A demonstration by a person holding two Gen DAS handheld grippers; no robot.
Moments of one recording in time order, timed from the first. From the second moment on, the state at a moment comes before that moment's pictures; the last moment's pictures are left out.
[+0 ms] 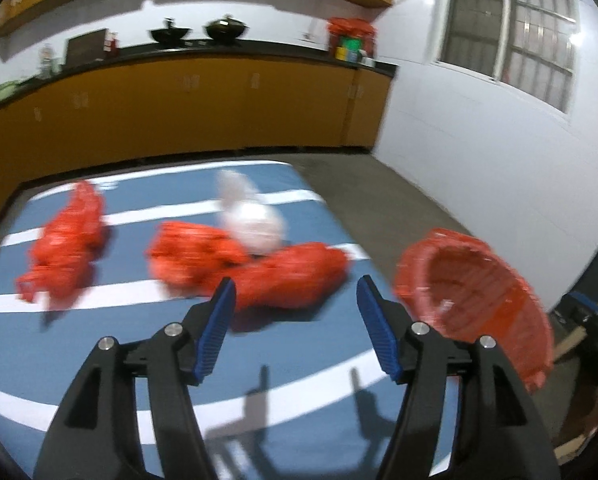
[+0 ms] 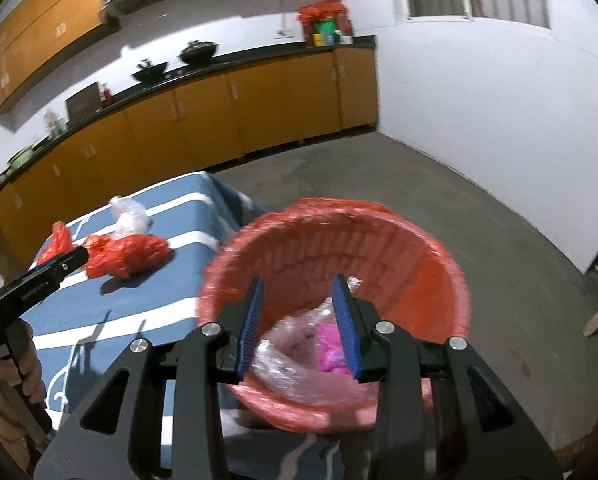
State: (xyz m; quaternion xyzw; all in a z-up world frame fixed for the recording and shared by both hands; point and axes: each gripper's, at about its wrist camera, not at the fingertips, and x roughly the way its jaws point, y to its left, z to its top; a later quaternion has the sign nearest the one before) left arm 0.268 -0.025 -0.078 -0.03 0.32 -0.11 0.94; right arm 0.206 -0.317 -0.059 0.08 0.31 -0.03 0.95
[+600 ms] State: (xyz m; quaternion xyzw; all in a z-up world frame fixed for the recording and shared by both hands) left arm 0.252 0.150 -0.073 -0.06 0.30 0.08 0.95; right arm 0.282 -0.176 -0.067 0.04 0.31 0.08 0.94
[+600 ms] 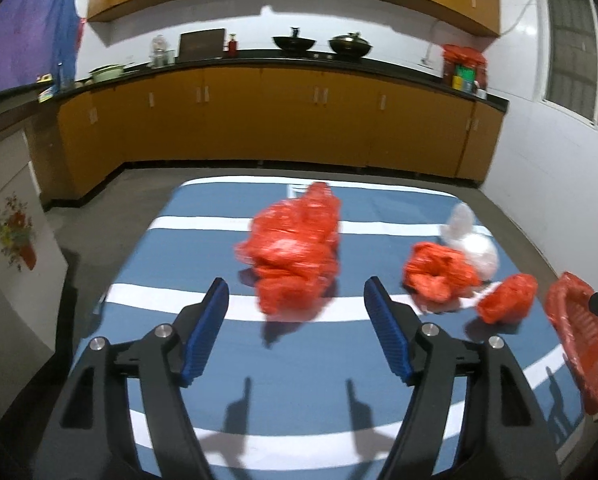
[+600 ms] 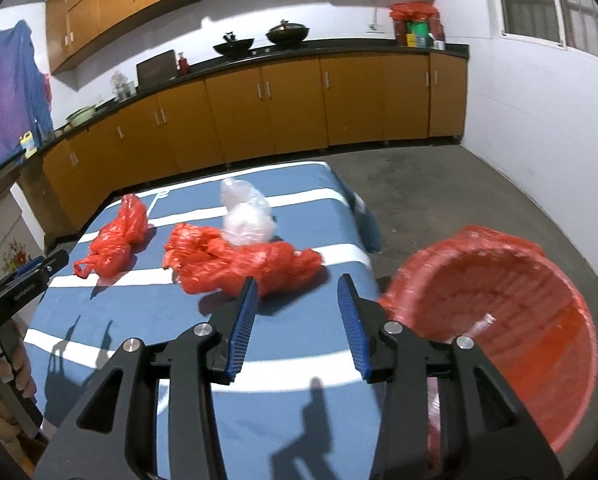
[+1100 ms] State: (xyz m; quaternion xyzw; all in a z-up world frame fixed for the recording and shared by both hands) left arm 0.303 0.179 -0.083 -0.08 0.31 0.11 0.94; right arm 0.352 -0.138 -0.094 0.08 0.35 -0.01 0.93
